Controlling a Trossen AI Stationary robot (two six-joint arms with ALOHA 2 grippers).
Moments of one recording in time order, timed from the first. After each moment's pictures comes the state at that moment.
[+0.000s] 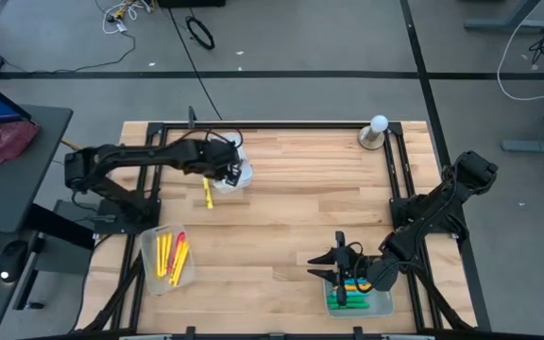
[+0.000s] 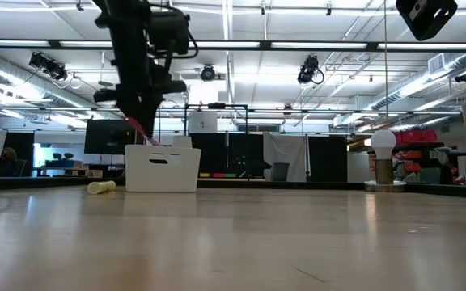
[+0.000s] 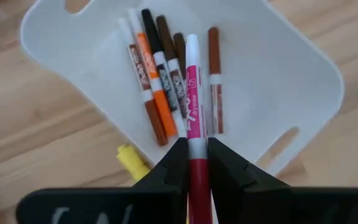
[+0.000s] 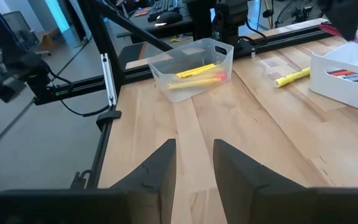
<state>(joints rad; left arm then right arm) 0.28 1.47 1.05 -0.86 -0.31 -0.83 0.79 1.47 0.75 0.35 0.77 0.49</state>
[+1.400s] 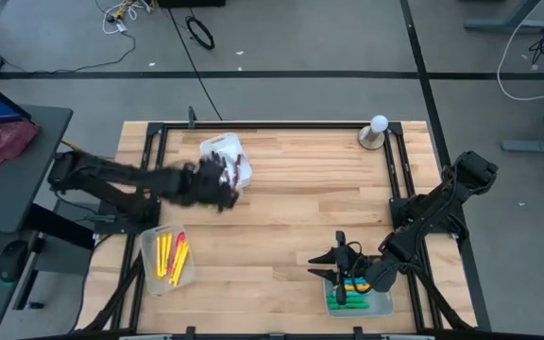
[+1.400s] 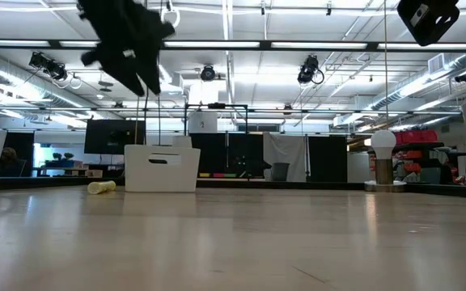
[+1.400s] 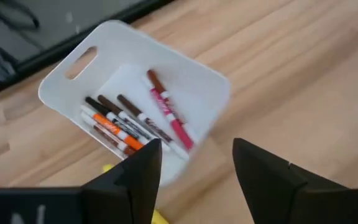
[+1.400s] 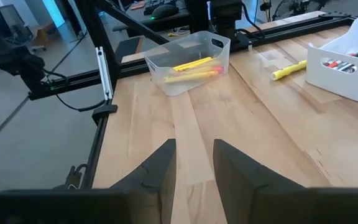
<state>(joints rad) -0.11 1.33 1.05 -0.88 -0.67 -0.95 0.79 1.47 0.75 0.31 0.77 0.52</state>
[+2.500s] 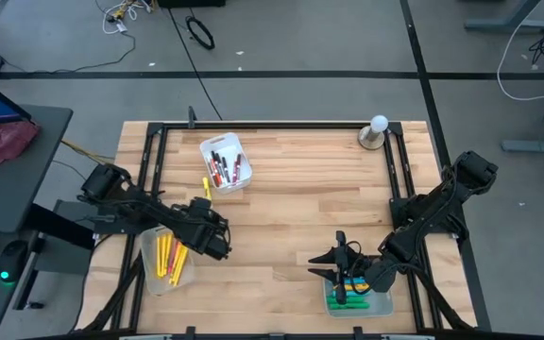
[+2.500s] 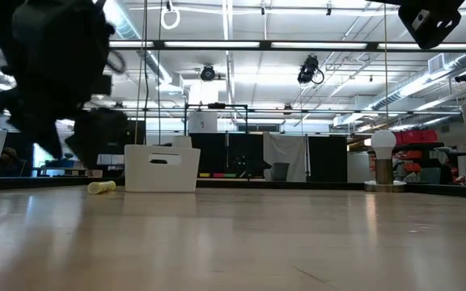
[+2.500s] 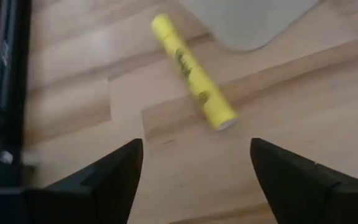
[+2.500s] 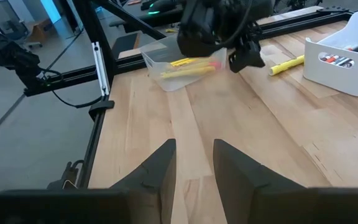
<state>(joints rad) -0.43 1.71 0.92 -1.11 -0.63 -1.78 0.79 1.47 0.75 0.29 0.77 0.54</state>
